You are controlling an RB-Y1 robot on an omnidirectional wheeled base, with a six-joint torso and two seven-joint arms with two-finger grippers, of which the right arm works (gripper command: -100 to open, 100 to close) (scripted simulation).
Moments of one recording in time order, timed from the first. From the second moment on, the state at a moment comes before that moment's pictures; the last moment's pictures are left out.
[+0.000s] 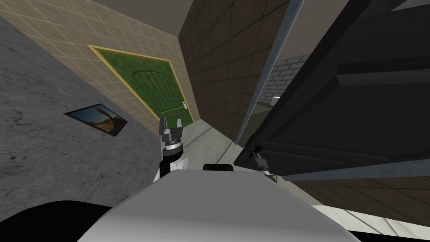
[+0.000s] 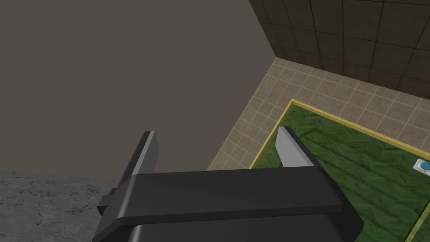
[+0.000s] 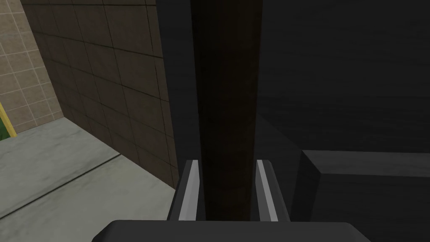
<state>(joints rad) 0.29 -0.61 0.62 -0.97 -0.88 -1.11 -1.50</state>
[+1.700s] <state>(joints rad) 0.44 -0.65 0.75 -0.87 -0.82 -1.40 -1.60</state>
